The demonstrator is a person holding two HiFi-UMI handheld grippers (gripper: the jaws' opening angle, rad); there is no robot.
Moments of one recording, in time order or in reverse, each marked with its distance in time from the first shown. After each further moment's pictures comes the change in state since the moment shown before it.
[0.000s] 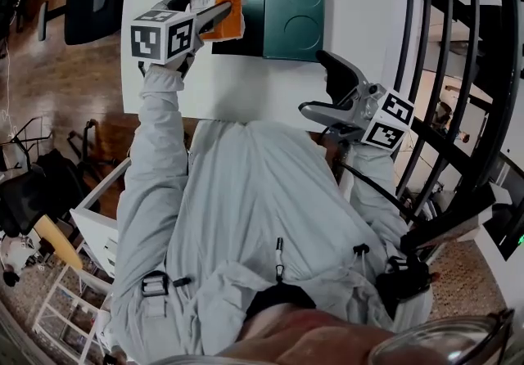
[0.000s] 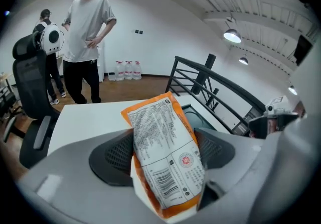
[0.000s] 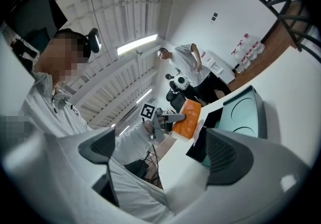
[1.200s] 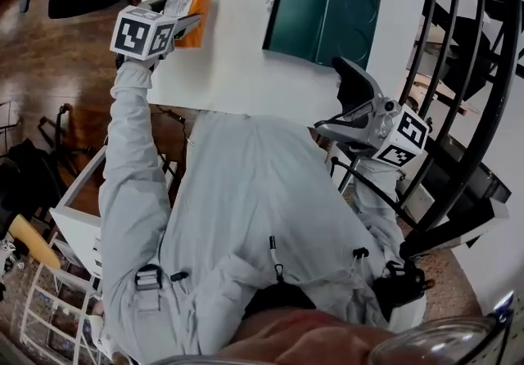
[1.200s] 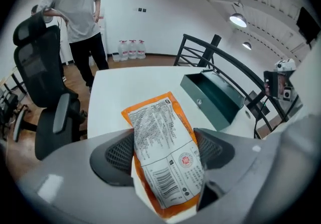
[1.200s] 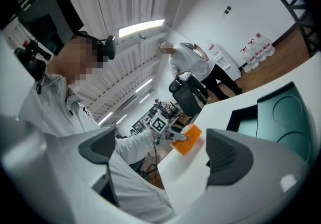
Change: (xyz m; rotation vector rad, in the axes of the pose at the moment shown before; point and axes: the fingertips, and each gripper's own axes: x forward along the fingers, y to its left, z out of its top) left arm -0.080 0.157 -0.120 0.020 0.222 -0.023; right arm 0.114 0.073 -0.002 -0.090 0.117 -0.041
